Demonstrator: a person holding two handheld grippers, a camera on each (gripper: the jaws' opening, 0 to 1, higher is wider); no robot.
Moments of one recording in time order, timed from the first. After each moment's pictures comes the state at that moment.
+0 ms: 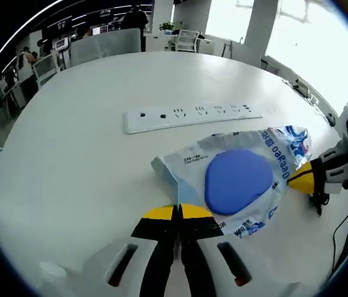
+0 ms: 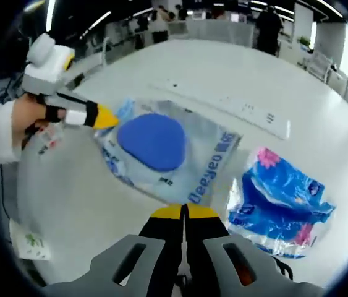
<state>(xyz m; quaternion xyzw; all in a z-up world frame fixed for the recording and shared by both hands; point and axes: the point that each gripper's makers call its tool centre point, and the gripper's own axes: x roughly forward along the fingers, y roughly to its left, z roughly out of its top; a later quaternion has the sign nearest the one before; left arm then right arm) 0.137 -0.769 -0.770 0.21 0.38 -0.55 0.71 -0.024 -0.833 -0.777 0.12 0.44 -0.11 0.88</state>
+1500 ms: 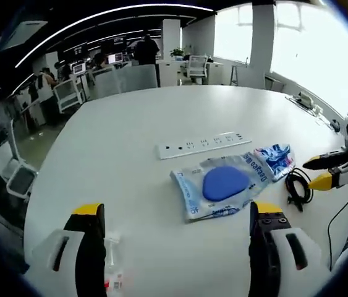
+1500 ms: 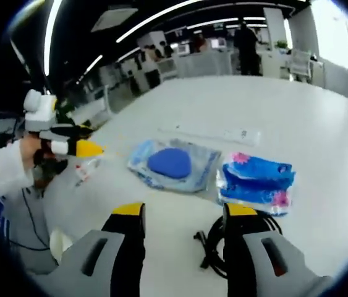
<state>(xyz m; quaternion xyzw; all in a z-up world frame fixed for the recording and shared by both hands) 0.125 -0.687 -0.659 0.20 0.29 -0.53 0.78 -0.097 -0.803 -0.683 0.19 0.31 -0.14 0.92</state>
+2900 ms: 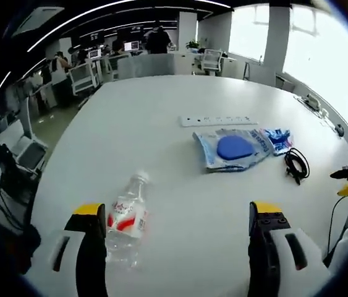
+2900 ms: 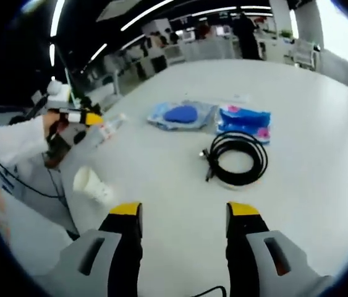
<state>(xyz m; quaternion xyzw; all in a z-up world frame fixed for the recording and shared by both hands) 0.123 -0.592 -0.672 0.20 0.34 -0.49 0.78 -0.218 -0.730 -0.688 0.21 0.35 -0.11 0.91</state>
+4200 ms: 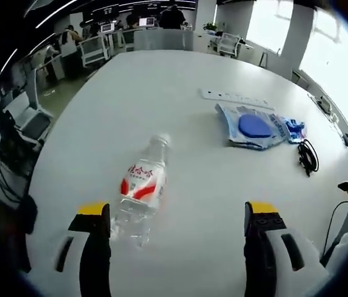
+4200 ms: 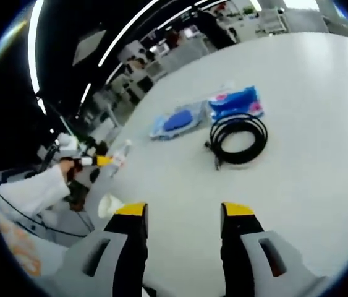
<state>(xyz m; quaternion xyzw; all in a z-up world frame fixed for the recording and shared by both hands) 0.136 -0.554 -0.709 0.19 0.42 -0.44 0.77 -0.222 -0.716 -0.683 0.37 0.28 -0.14 0.88</state>
